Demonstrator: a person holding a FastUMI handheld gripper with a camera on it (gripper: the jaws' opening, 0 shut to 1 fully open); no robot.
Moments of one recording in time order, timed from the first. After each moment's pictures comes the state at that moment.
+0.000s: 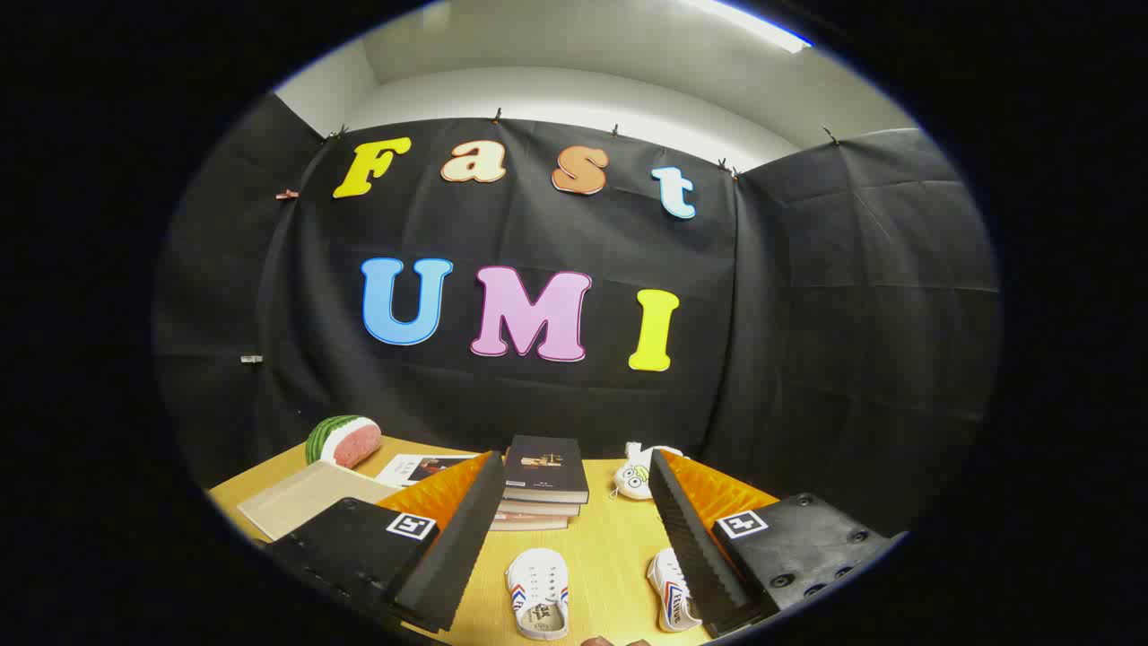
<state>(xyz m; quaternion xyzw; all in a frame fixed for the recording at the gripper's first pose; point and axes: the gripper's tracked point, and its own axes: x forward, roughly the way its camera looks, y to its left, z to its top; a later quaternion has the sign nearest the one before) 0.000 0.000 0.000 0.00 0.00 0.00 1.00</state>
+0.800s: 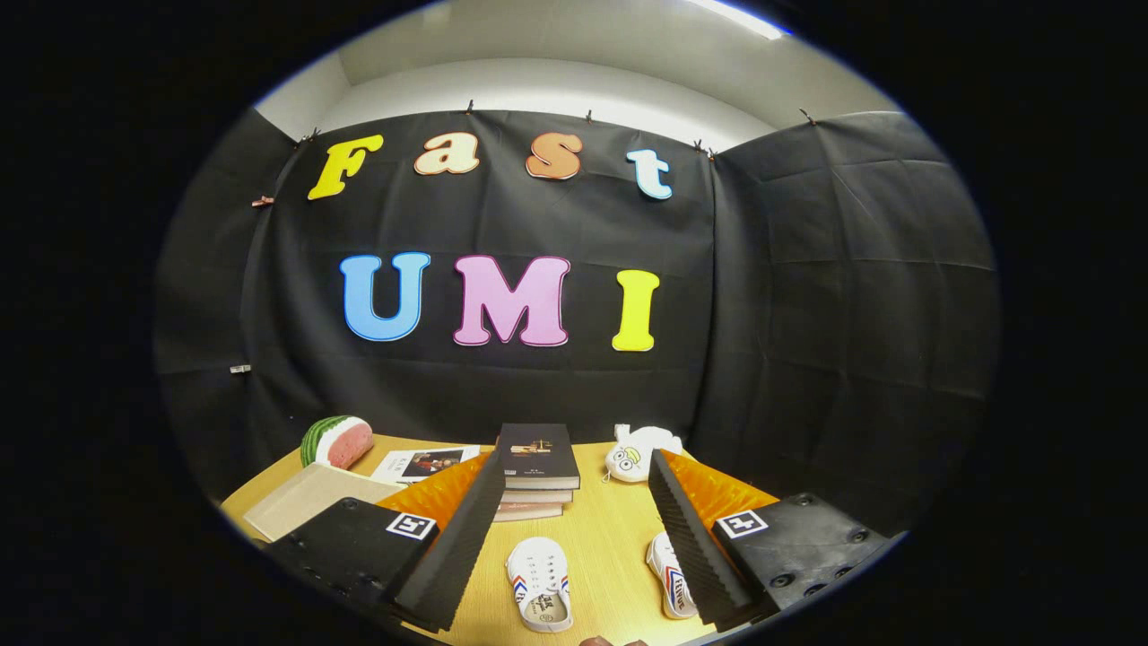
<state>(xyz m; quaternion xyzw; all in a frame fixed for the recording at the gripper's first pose) -0.003 -0.014 -0.012 0.02 0.02 -0.02 1.00</state>
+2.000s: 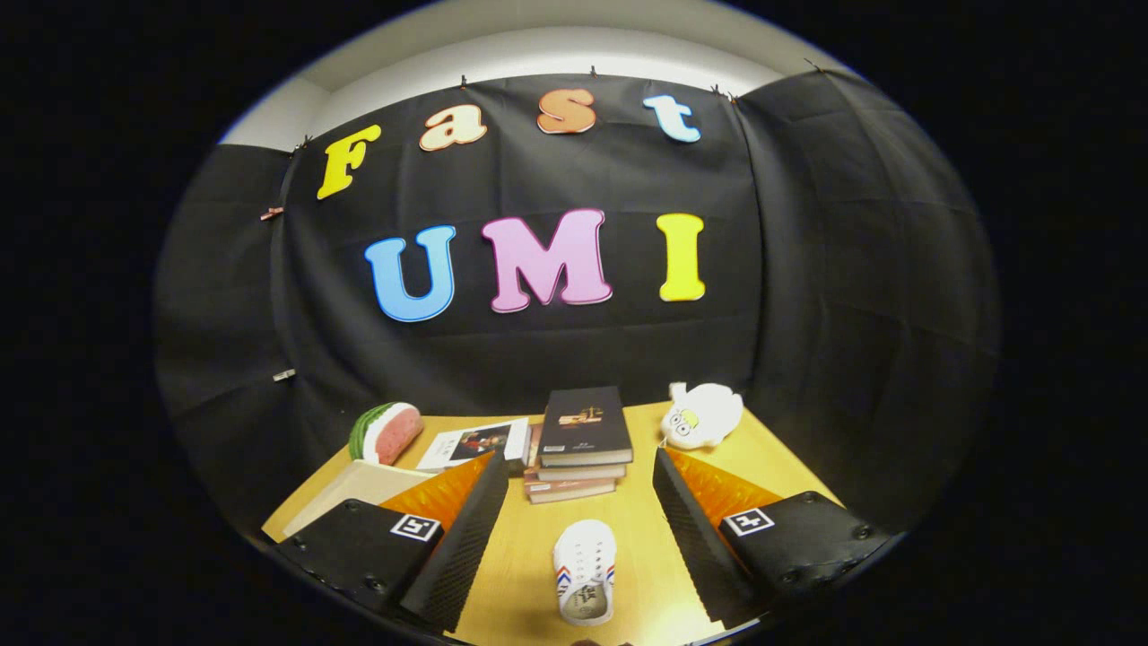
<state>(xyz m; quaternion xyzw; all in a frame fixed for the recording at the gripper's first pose) 0.045 0.022 -0.054 0.10 0.14 0.09 0.98</state>
